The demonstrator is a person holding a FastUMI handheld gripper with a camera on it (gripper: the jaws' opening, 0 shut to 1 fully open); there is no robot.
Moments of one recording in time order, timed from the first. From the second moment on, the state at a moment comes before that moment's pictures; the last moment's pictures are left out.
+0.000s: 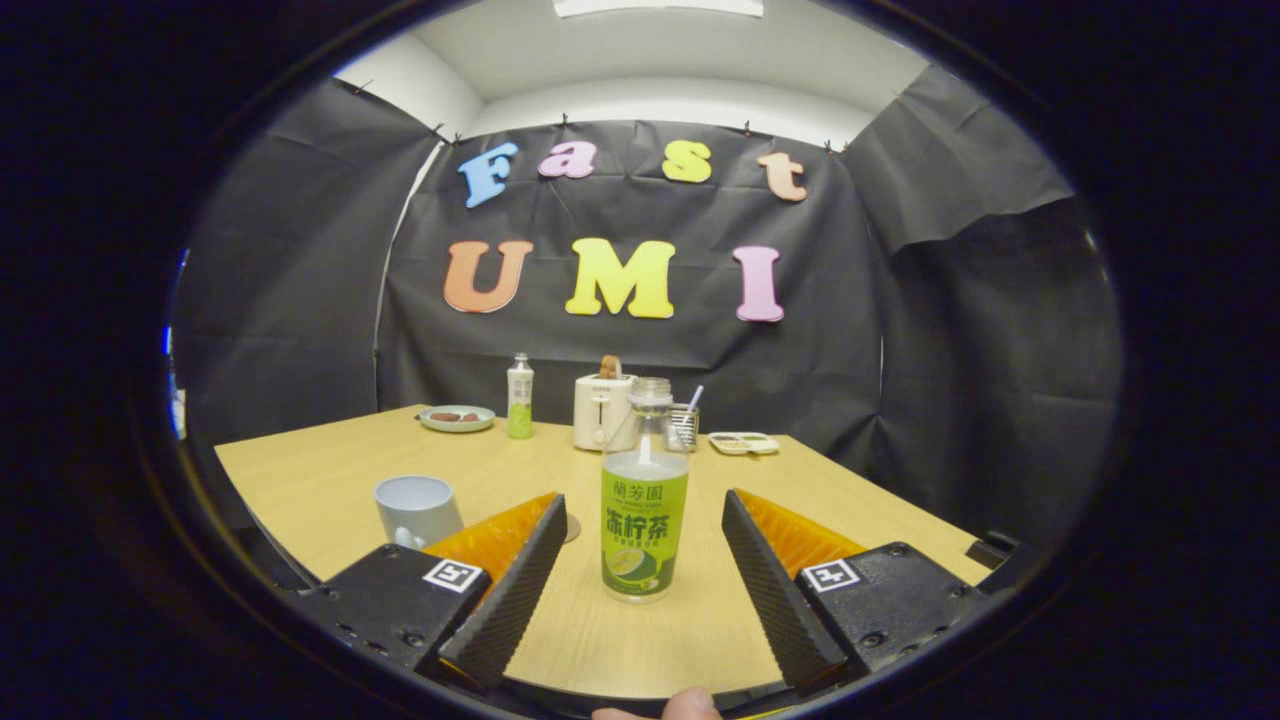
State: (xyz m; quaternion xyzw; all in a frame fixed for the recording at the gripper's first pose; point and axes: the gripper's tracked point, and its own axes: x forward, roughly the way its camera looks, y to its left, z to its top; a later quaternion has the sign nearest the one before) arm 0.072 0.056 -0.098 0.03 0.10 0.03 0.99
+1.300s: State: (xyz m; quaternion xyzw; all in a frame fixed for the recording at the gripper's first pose) arm 0.152 0.067 -0.149 0.10 0.18 0.01 0.98
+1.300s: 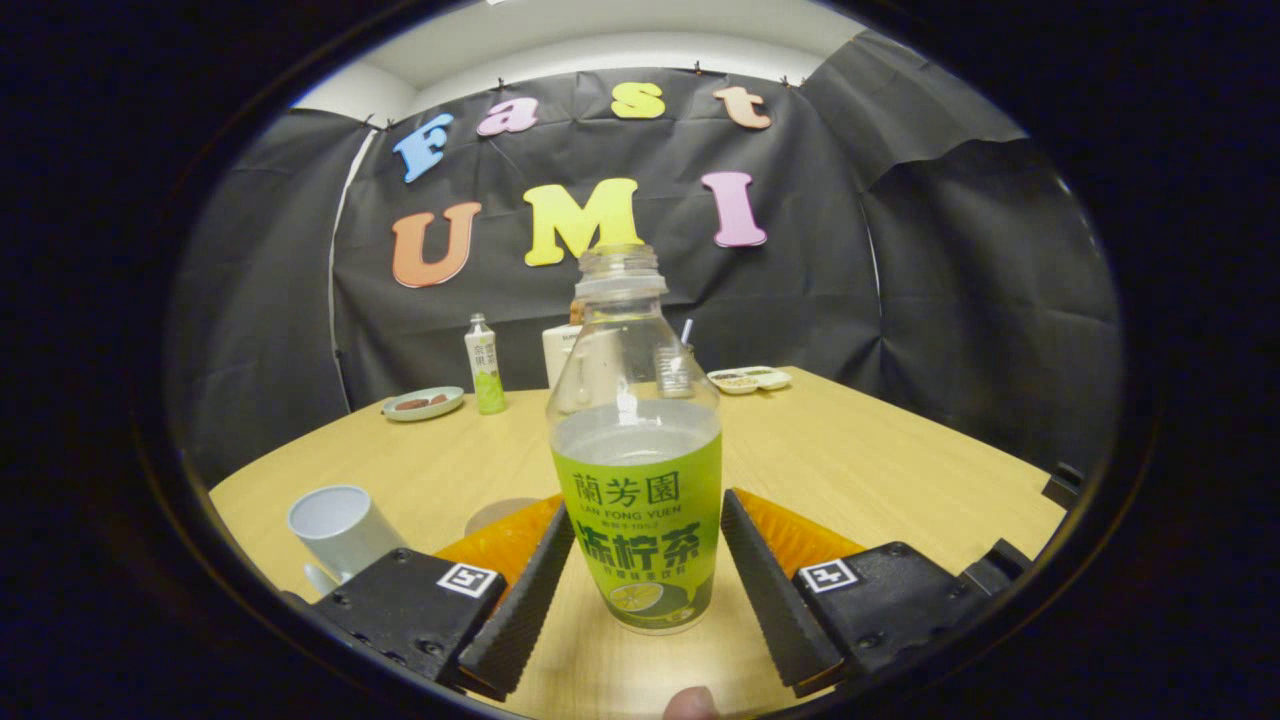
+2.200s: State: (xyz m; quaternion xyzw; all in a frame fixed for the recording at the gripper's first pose) arm 0.155 0.079 -0.099 -0.11 0.16 0.07 0.98
